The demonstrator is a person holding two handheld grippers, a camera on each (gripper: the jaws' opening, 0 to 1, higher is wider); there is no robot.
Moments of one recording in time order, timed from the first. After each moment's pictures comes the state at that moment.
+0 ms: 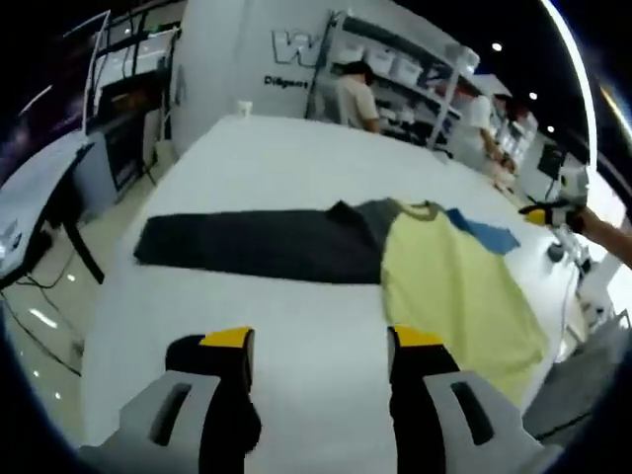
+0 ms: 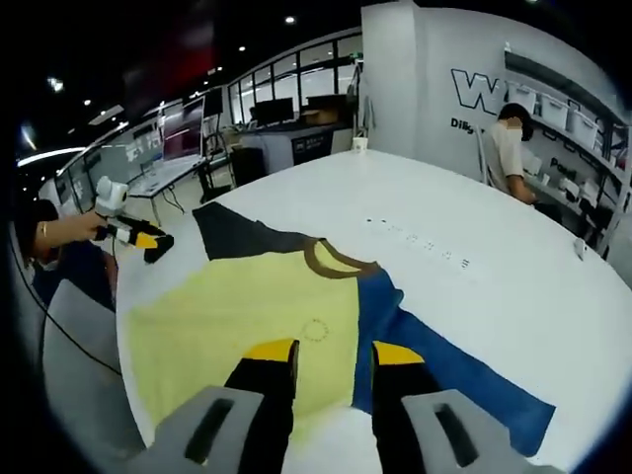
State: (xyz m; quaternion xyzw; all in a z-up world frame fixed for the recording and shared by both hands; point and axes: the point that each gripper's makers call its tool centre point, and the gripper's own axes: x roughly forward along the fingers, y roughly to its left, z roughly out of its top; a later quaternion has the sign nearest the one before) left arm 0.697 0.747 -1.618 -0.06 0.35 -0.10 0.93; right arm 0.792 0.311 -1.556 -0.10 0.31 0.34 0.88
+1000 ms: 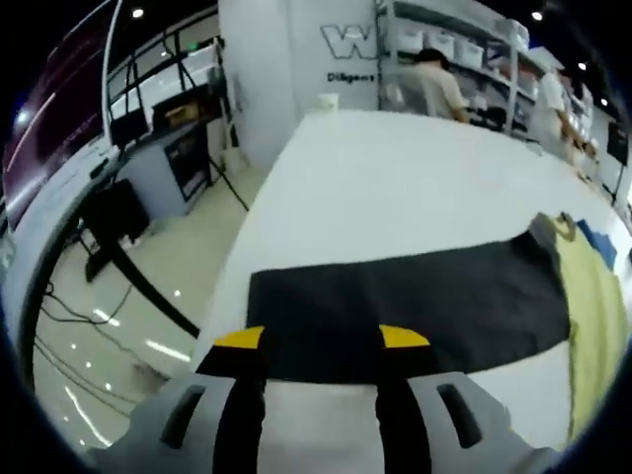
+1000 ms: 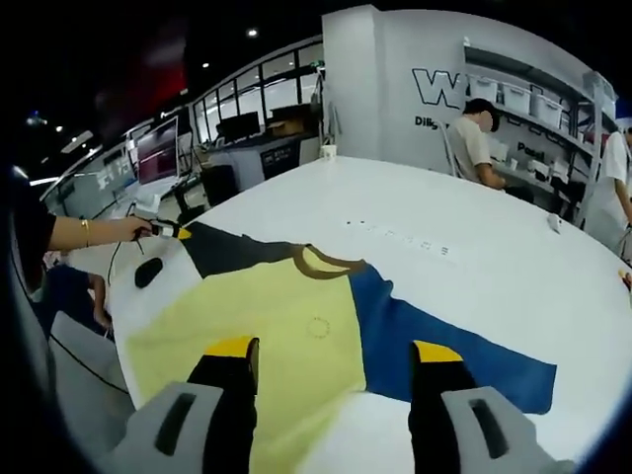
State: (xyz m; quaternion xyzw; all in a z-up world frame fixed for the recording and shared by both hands) left arm 0.816 0.872 -1.665 -0.02 0.38 0.03 0.92; right arm 0.767 0.315 -1.546 -0.06 0.32 0.29 0.90
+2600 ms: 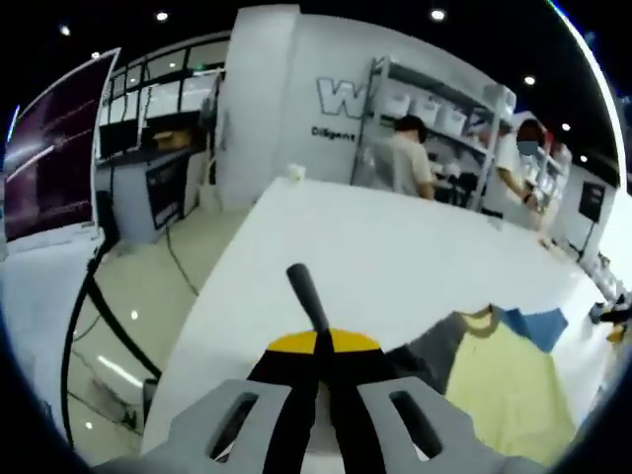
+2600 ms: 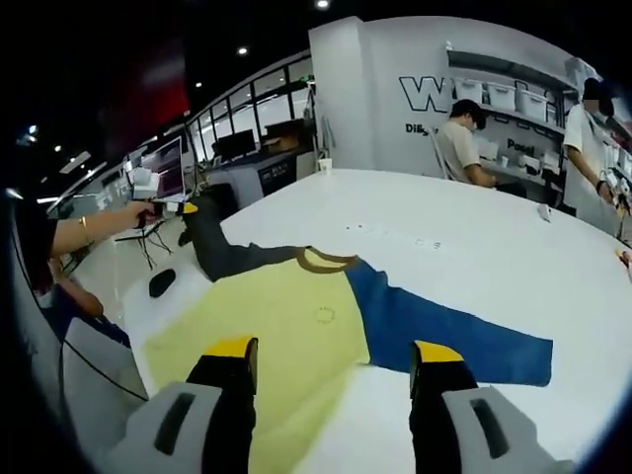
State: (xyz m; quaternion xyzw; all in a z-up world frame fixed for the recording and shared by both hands) left arm 0.831 0.783 -1.523 -0.07 0.24 -0.03 0.97; right arm 0.718 0.286 -1.532 -0.02 0.29 0.28 0.91
